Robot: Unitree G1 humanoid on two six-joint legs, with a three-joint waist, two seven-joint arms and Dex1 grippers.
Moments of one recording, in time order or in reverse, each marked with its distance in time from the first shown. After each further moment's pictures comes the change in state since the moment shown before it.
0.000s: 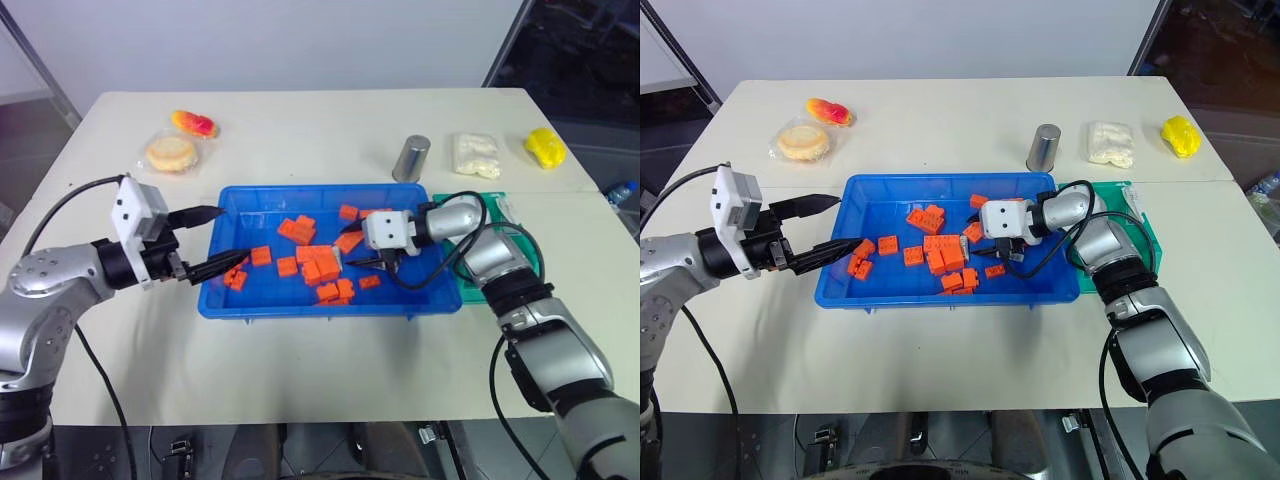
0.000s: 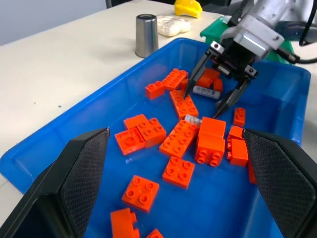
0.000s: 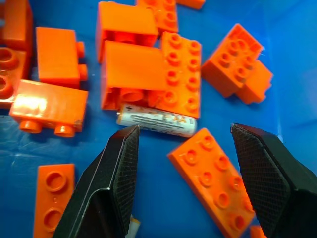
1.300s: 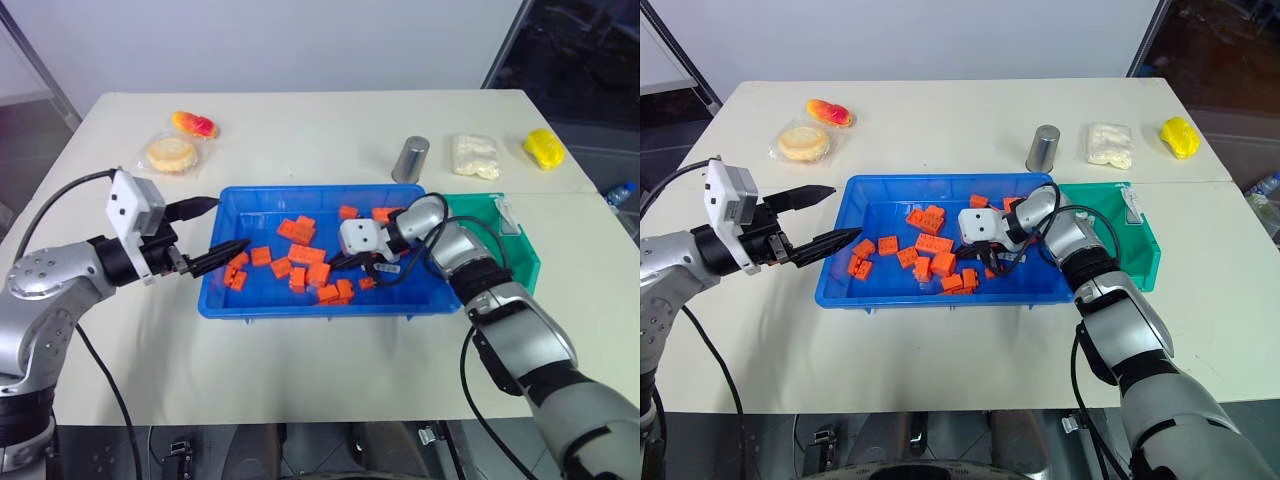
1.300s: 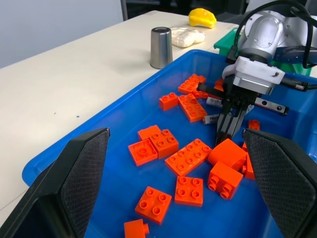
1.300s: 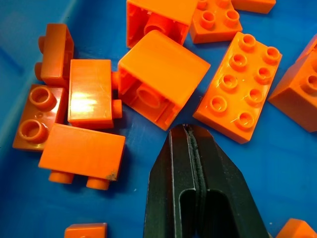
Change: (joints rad) left arm -0.005 -0.020 0.001 -0.032 0.000 -0.001 0.080; right arm -0.108 0.133 0.029 0.204 -0.031 0.081 0.148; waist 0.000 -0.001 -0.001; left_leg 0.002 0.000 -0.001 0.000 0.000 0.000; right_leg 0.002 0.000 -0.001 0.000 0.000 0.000
